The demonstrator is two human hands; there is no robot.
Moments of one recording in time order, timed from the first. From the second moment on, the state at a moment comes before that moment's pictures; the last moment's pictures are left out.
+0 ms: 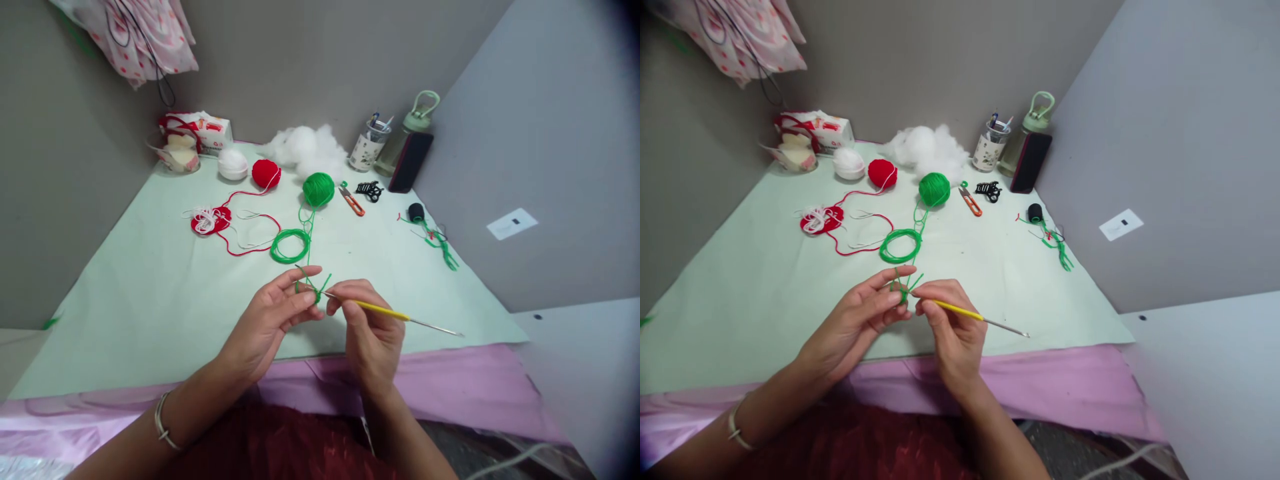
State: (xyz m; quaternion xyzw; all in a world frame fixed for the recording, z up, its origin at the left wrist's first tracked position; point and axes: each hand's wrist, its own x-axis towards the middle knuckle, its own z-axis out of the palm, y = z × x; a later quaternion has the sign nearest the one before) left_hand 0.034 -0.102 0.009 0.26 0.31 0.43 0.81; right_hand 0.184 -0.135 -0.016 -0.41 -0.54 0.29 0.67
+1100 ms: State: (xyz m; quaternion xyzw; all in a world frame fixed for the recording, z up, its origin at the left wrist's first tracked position) left_hand 0.032 -0.100 0.003 0.36 0.35 0.45 0.74; right_hand 0.190 -0.133 -0.017 -0.38 -0.45 0.42 0.70
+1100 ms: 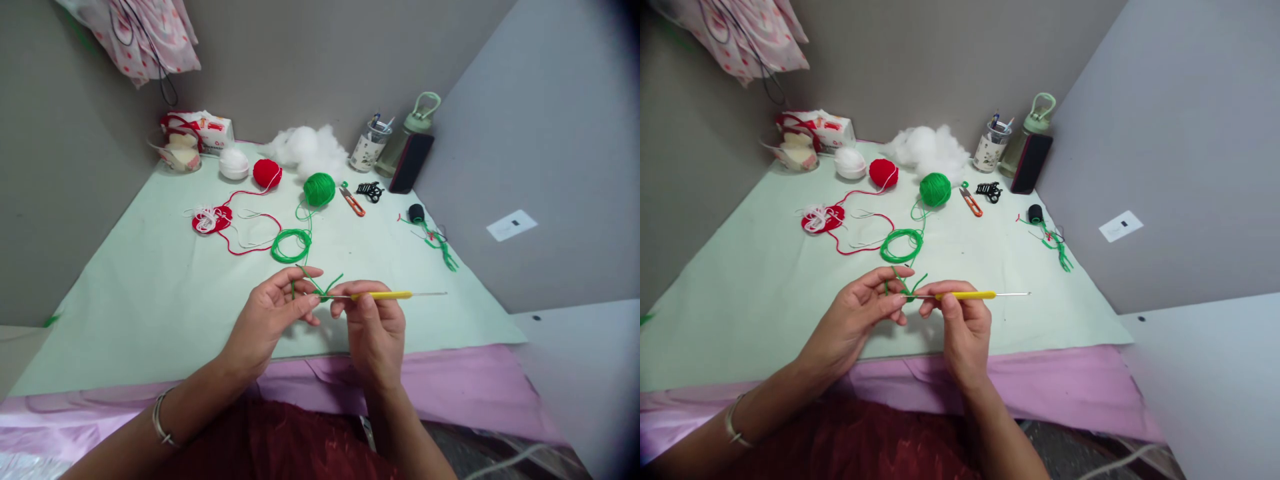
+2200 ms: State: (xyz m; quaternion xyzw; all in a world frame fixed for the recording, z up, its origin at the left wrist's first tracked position) left_hand 0.029 -0.103 0.004 0.58 0.43 0.49 0.49; right_hand 0.193 -0.146 -0.016 -0.42 -0.68 0.17 0.58
